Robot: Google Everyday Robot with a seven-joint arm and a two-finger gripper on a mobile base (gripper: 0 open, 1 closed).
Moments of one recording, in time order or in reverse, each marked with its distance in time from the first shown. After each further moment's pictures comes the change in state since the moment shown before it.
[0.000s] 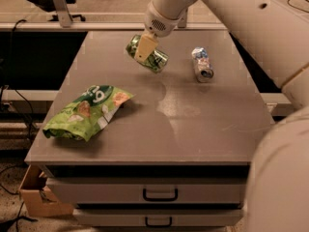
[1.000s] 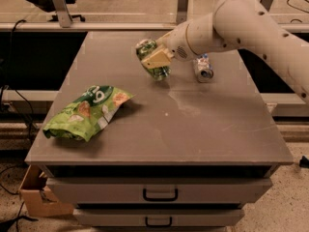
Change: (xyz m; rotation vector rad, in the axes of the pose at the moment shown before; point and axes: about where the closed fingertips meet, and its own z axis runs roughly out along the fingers) arm 0.032 0.008 -0.011 0.147 -0.434 0.126
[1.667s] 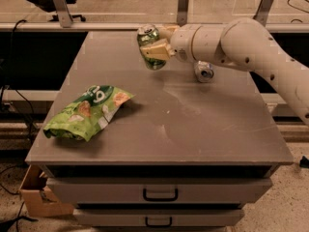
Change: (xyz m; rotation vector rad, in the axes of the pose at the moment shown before) arm -0.019 -0.026 -0.003 0.135 -0.279 0.037
